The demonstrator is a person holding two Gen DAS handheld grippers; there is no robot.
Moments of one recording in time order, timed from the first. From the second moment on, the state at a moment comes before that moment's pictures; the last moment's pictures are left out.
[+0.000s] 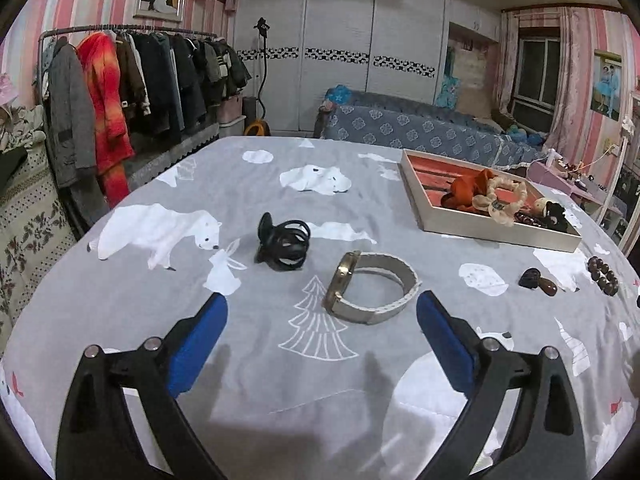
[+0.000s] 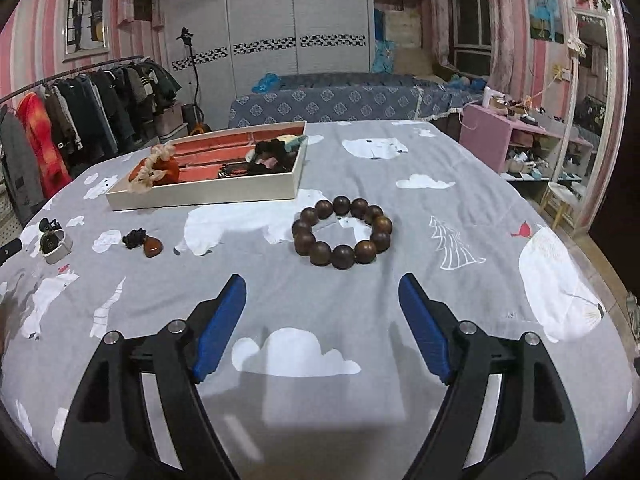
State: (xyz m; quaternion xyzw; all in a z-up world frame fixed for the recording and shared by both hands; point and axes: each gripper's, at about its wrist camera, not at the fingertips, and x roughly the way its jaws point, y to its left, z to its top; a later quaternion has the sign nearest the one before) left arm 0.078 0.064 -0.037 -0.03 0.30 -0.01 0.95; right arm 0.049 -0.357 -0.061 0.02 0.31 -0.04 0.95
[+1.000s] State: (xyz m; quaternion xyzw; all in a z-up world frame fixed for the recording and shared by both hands) left arm 0.149 0.051 -0.049 0.04 0.36 0.00 0.93; right arm 0.138 -0.341 -0.074 -0.03 0.37 -0.05 0.93
